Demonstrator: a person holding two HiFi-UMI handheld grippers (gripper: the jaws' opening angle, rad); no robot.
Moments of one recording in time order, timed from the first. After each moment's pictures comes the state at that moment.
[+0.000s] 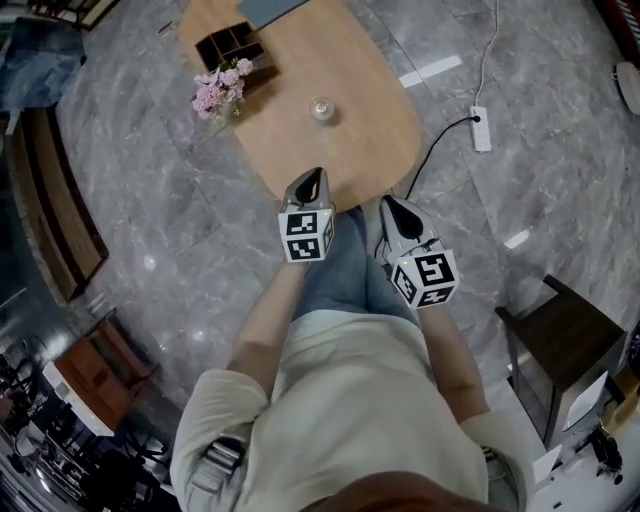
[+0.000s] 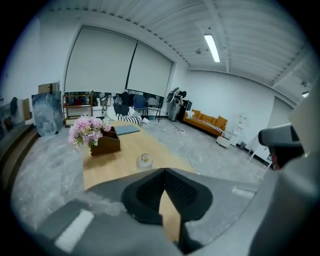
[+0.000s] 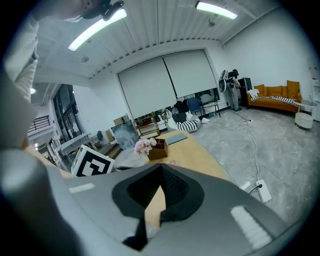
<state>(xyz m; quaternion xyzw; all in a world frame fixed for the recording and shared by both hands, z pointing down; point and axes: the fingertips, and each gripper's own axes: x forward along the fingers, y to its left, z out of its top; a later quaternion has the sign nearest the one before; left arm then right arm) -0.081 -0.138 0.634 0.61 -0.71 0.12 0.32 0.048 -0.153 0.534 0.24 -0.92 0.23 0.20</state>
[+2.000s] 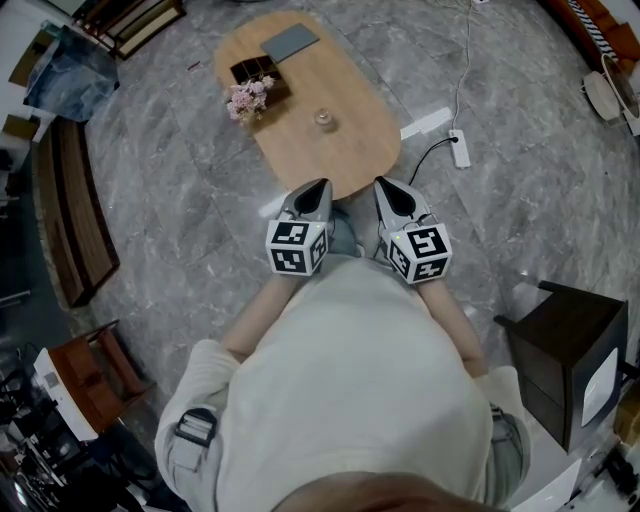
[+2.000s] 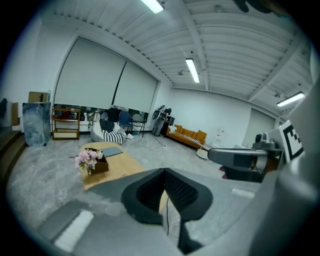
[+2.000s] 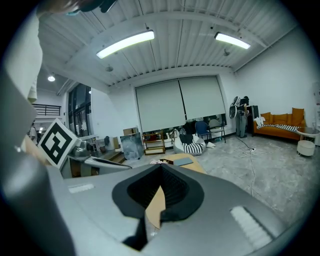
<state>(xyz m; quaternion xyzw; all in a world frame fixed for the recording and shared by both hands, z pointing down) 0.006 -0.034 0.424 0.69 -0.67 0.06 0.26 0.092 -0.074 0.384 0.23 -0.96 0.13 0.12</state>
